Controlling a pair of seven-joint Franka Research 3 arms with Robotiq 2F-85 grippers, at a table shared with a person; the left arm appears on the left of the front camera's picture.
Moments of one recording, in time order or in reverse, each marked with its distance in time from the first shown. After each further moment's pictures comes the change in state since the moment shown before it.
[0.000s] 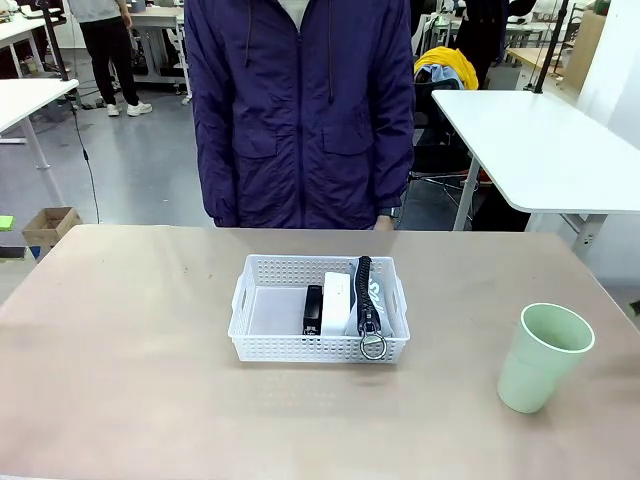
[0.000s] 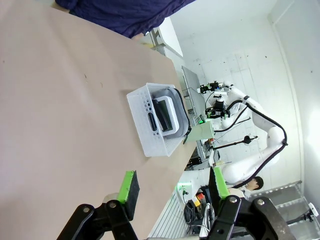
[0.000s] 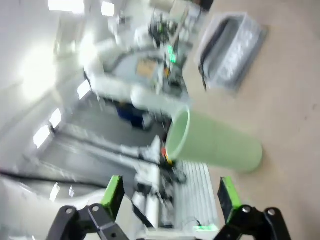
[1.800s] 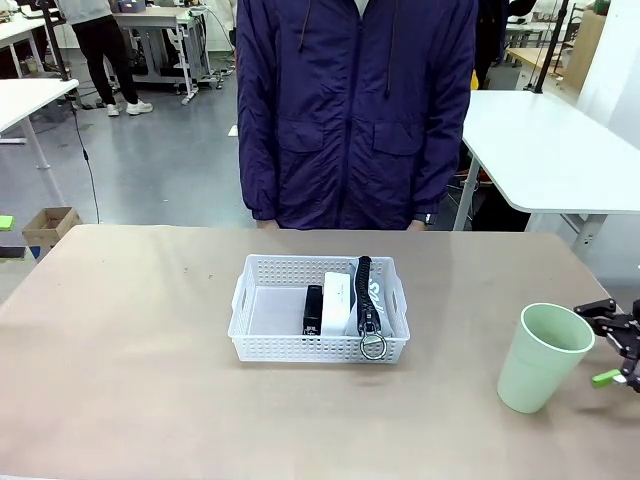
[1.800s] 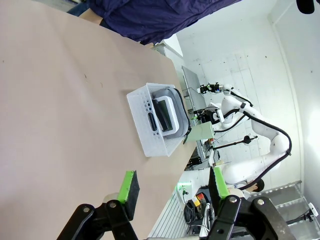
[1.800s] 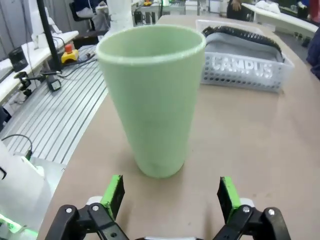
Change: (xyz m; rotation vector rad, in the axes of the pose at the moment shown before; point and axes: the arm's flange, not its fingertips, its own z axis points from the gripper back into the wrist) left arm 0.000 0.000 0.000 0.000 0.000 0.000; right arm -0.024 -0.052 -0.092 -0.305 0.163 1.102
